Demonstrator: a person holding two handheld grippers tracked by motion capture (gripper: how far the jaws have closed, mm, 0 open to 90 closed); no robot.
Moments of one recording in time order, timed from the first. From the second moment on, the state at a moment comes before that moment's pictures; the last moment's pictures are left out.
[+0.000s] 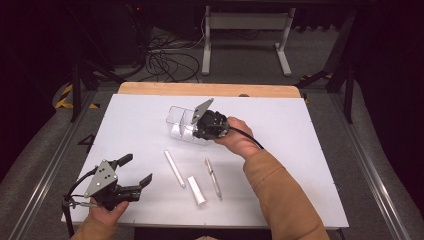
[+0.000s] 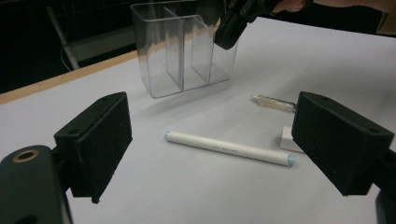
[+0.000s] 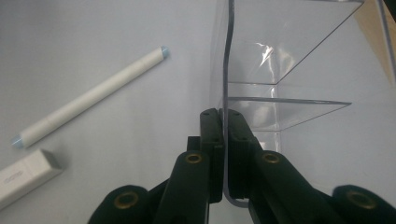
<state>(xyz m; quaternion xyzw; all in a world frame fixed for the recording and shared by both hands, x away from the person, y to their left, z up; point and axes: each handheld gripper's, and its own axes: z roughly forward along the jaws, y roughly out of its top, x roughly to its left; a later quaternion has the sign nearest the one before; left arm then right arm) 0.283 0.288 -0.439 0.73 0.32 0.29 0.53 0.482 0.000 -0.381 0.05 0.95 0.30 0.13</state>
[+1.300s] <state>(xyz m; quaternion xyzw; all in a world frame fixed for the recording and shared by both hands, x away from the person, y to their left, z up) 0.284 0.285 -0.442 0.74 0.32 0.28 0.52 0.491 -0.048 -0.397 -0.04 0.97 0.24 0.09</state>
